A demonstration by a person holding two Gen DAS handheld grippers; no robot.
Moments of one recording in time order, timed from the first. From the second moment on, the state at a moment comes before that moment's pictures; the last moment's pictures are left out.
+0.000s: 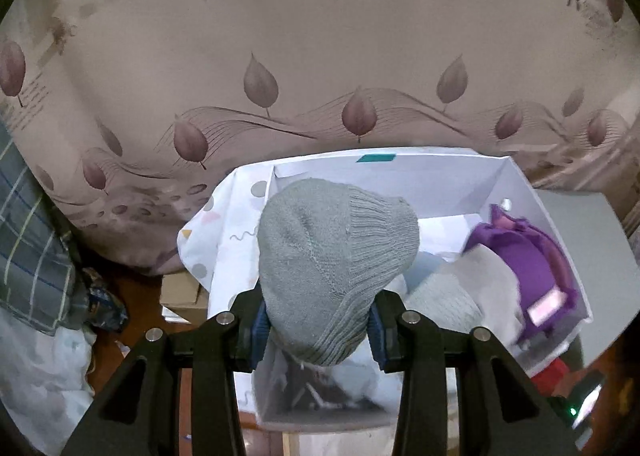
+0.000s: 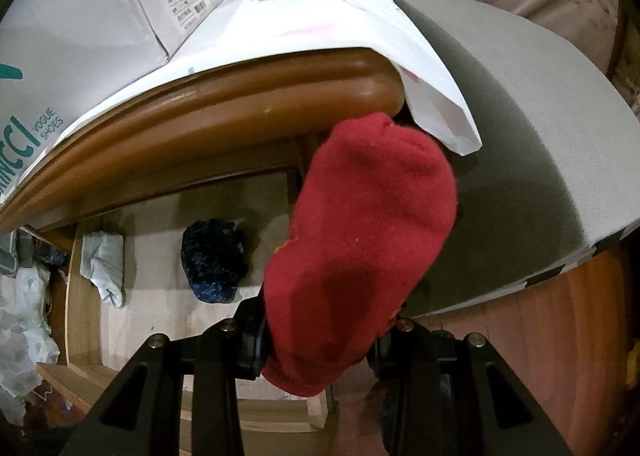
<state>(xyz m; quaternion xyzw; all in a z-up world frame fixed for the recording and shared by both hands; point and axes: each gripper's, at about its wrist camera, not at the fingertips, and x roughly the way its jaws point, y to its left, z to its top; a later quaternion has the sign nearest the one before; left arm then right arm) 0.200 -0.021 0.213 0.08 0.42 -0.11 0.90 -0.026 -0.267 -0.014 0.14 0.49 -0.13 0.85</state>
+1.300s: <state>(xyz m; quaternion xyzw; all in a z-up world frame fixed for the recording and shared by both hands) 0.152 0.004 0.192 0.06 0.38 -0.08 0.92 -0.022 -0.266 -0.018 0.13 0.50 -0.13 0.85</state>
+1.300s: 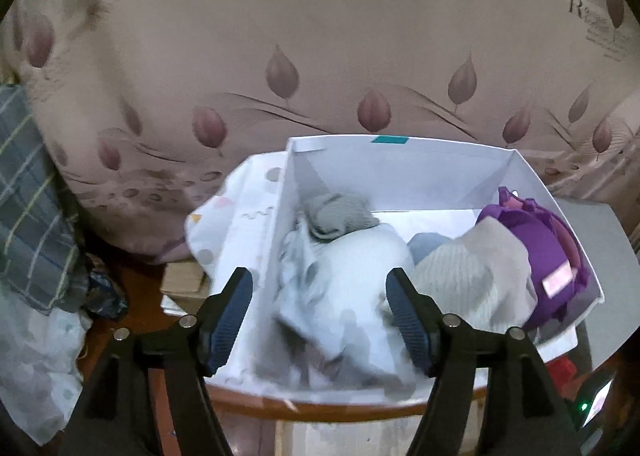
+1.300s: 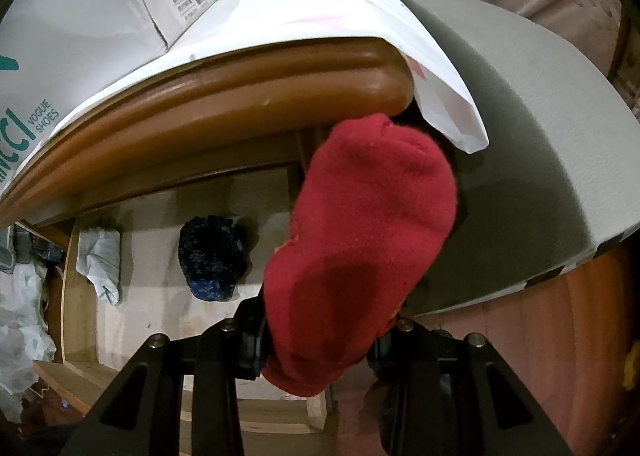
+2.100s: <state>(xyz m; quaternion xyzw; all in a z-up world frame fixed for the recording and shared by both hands) 0.070 0.123 0.078 -0.05 0.38 0.10 0.92 -0.010 -0.250 -0.032 0.08 0.50 -0.13 0.85</state>
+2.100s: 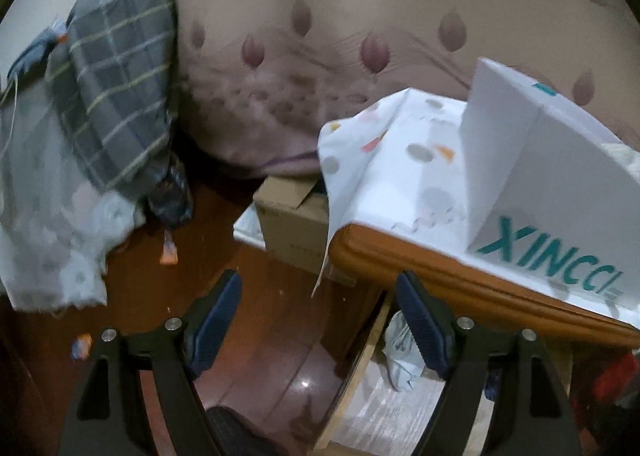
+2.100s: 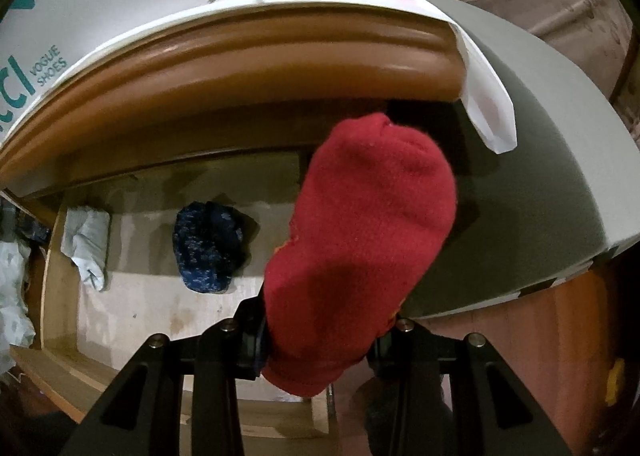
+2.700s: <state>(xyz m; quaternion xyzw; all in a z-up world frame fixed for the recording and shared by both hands) 0.082 0.166 0.041 -0.10 0.43 0.15 0.88 -0.011 -0.237 -0.018 0.07 0.49 -0.10 0.87</state>
